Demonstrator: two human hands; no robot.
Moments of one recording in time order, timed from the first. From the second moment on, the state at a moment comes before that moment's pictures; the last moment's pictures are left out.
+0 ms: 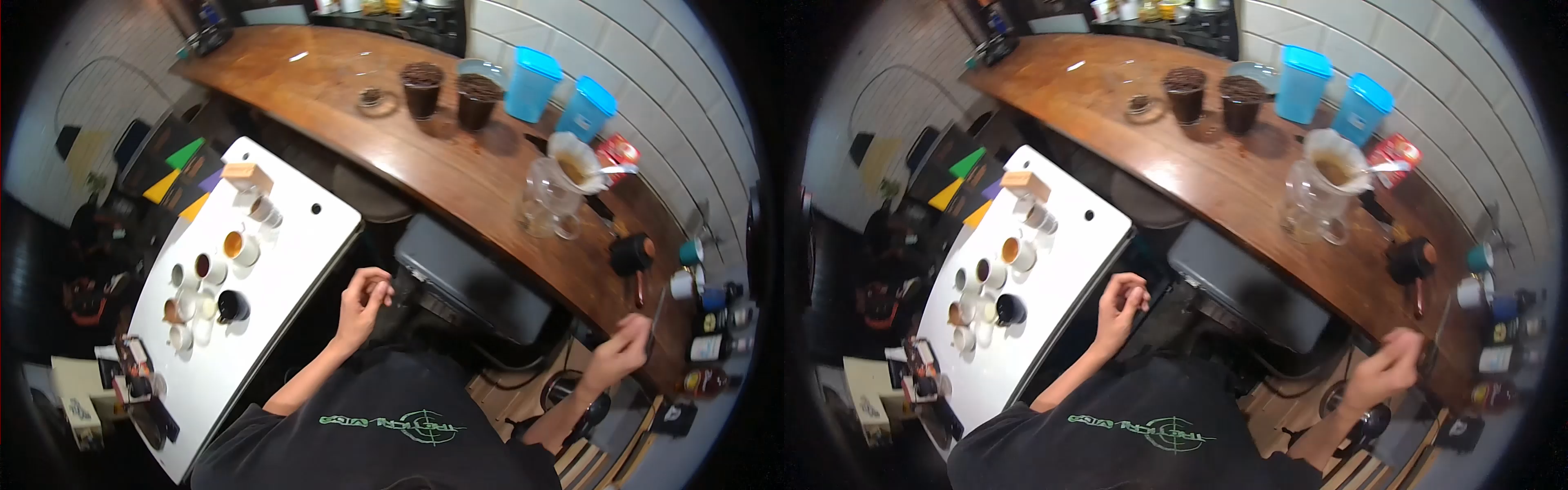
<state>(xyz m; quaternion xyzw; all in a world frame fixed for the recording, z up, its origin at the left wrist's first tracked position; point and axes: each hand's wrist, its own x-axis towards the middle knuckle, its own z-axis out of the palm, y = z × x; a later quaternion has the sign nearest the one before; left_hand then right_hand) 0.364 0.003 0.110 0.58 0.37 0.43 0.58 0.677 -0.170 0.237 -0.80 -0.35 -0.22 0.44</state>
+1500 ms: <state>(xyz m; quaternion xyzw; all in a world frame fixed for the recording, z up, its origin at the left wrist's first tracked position) -0.053 -0.034 0.001 0.53 0.62 0.47 0.34 0.156 0.051 0.045 -0.43 -0.77 0.36 0.30</state>
